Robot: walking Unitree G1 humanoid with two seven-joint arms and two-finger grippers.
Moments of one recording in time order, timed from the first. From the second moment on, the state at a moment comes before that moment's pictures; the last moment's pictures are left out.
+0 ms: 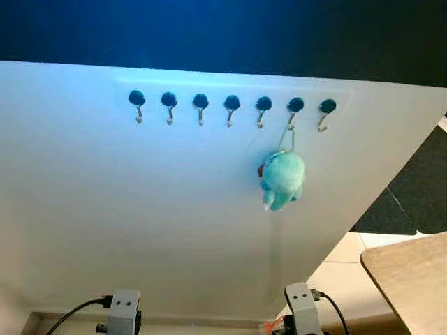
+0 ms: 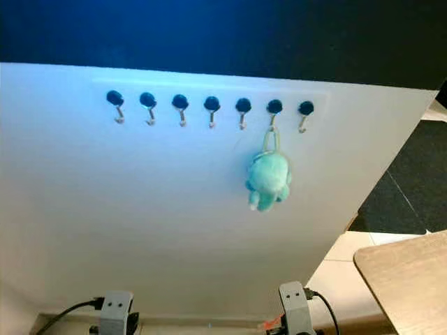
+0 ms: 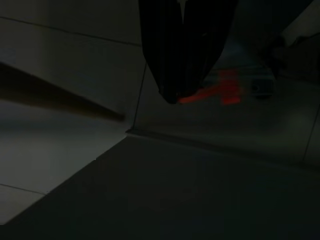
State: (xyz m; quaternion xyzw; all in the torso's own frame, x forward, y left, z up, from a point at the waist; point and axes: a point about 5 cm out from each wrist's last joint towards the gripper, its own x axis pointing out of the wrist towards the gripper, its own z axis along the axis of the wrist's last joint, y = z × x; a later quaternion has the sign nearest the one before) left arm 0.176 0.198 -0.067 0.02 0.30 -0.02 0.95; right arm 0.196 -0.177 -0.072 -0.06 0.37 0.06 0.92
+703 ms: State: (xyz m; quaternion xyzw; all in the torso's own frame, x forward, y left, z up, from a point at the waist) left arm 0.181 0.199 -0.061 0.02 0.28 -0.02 0.96; right arm 0.194 -0.176 -0.073 -0.06 0.37 0.06 0.92
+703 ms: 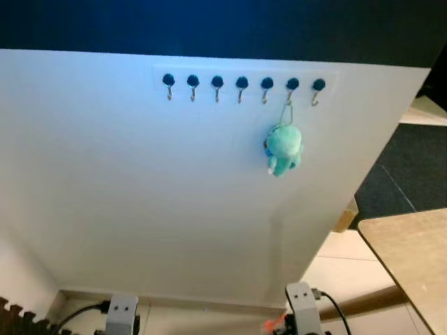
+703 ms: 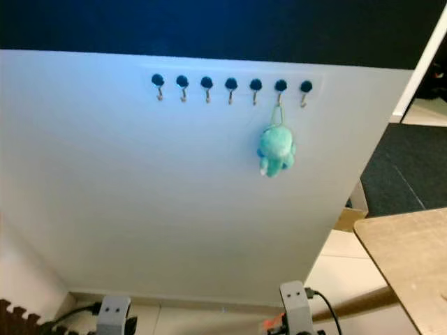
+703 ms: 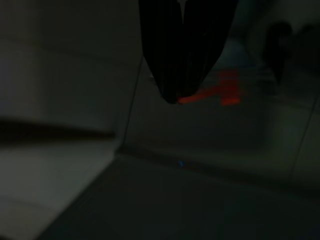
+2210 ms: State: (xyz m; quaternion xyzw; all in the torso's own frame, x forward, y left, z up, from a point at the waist) left arm 0.181 0.196 -0.059 0.03 0.28 -0.03 0.96; right arm 0.198 -0.176 -0.071 -0.06 0.37 0.06 0.93
